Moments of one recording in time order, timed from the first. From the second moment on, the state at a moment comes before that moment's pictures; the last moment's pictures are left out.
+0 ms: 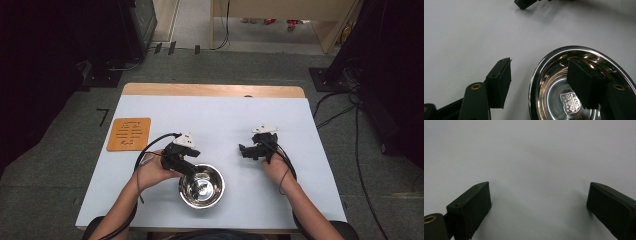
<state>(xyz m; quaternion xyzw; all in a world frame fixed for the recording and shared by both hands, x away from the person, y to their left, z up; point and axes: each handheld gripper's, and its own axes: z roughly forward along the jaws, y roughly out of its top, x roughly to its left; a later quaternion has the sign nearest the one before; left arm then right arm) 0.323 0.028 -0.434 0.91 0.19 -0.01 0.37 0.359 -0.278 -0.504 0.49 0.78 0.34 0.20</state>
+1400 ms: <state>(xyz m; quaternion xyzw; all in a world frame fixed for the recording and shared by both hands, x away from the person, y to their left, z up) 0.331 0.016 -0.470 0.94 0.20 -0.08 0.28 0.359 -0.278 -0.504 0.49 0.78 0.34 0.20</state>
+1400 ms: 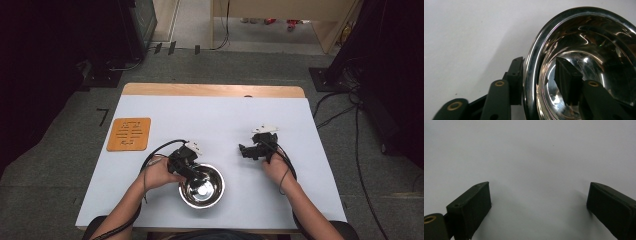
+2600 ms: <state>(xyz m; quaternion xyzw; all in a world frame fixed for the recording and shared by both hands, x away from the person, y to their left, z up) 0.337 0.021 -0.459 0.93 0.22 -0.13 0.28 0.359 -0.278 -0.504 0.49 0.78 0.34 0.20</state>
